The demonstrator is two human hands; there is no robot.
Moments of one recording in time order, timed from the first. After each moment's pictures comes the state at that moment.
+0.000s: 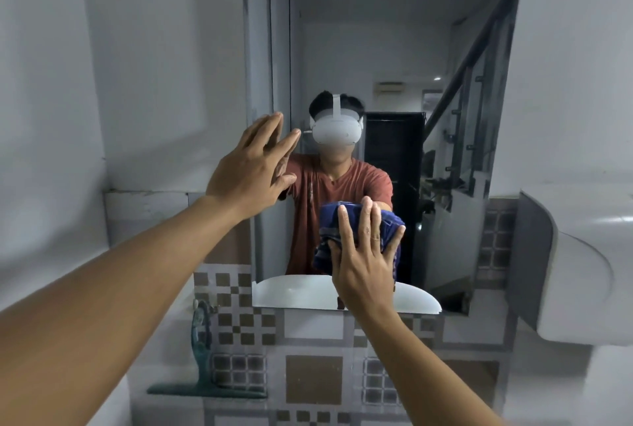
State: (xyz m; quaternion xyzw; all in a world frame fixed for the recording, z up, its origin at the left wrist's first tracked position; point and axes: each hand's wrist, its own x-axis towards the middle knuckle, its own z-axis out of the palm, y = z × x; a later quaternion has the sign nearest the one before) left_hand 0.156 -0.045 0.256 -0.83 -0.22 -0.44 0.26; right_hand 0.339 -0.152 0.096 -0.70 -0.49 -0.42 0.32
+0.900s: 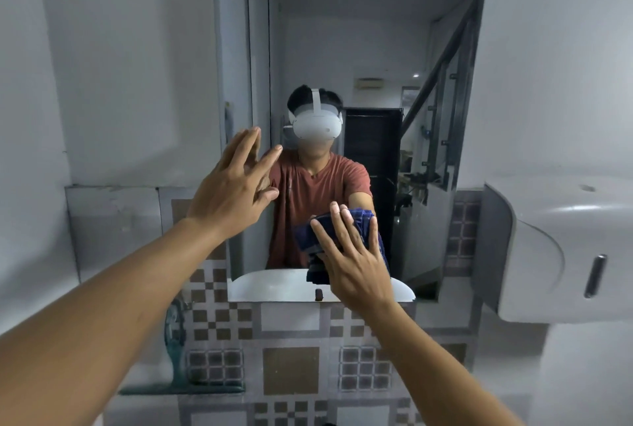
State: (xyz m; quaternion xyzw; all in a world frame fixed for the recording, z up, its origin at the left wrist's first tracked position) left_hand 0.169 -0.049 0.219 -0.84 -0.20 -0.45 0.23; right_hand 0.369 -0.187 0.092 -0.68 -0.57 -0.42 0.18
